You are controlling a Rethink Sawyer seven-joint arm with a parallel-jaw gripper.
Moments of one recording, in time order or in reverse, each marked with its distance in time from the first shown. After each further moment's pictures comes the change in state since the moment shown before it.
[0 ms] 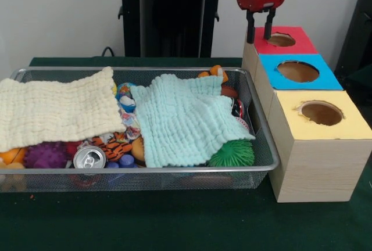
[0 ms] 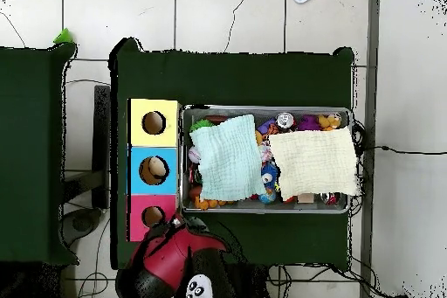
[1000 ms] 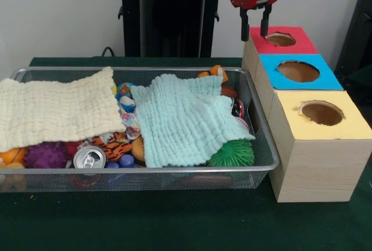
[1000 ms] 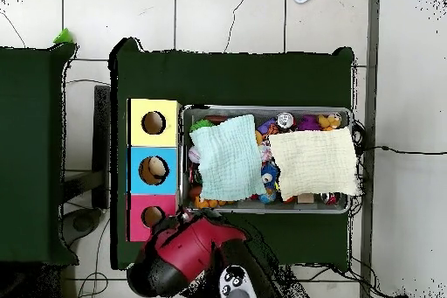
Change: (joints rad) arm -0.217 -0.059 0.205 0.044 0.022 0.098 0.000
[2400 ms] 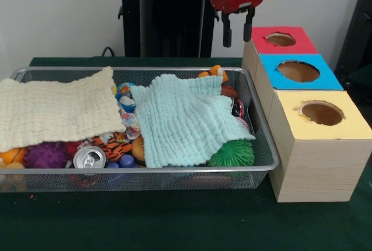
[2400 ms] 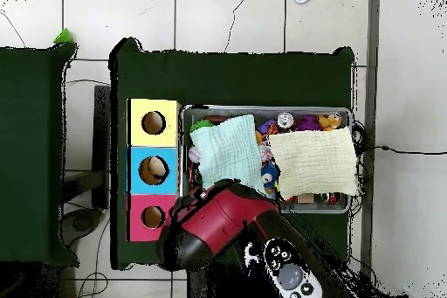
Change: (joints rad) arm -0.260 0.018 0.300 -0.048 -0.118 0.202 -0.009
